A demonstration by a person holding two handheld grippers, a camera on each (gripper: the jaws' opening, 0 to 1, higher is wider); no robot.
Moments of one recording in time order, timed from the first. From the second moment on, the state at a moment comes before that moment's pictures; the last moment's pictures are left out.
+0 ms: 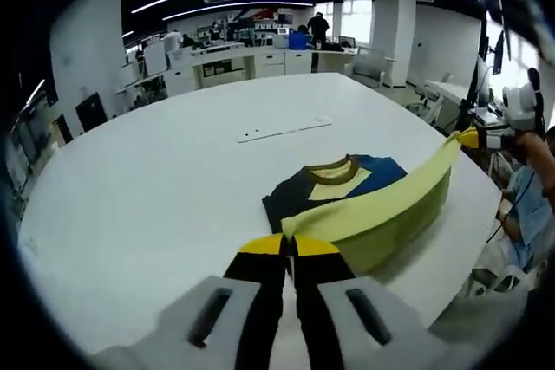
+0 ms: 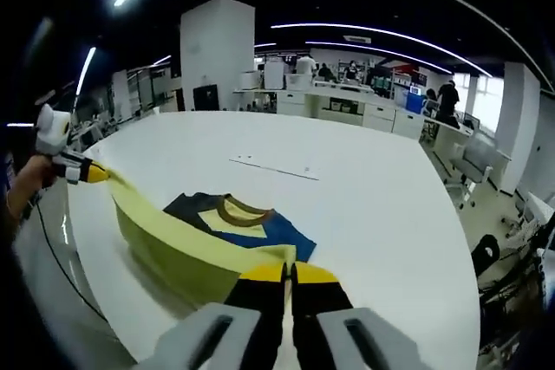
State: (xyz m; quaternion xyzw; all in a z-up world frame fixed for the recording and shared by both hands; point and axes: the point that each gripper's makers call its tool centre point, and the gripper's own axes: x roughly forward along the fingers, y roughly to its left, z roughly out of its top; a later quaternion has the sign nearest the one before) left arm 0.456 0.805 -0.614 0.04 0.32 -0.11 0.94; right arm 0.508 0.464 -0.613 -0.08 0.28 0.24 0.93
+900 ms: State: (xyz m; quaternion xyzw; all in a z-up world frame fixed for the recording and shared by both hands) left arm 0.574 0.816 -0.639 0.04 0.29 -0.04 0.95; right arm 0.615 0.465 -0.645 -0.04 0.28 0.18 0.94
